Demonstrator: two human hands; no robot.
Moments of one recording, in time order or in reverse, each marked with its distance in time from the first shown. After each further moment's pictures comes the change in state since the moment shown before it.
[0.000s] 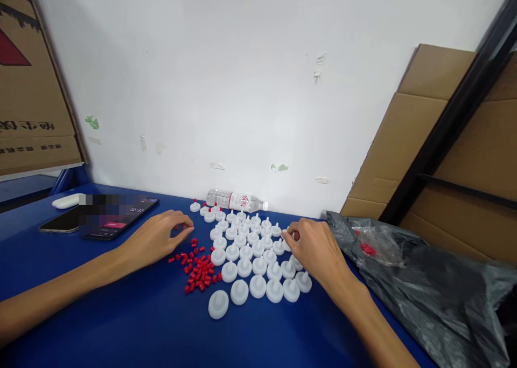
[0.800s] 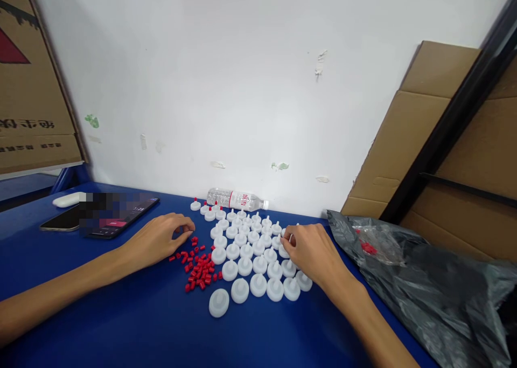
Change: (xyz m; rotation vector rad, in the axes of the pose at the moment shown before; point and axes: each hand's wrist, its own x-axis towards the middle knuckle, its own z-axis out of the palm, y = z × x) left_hand -0.002 -0.004 0.006 0.007 -0.079 -0.025; right_hand -0.002 -0.006 0.003 -0.024 -0.178 0.010
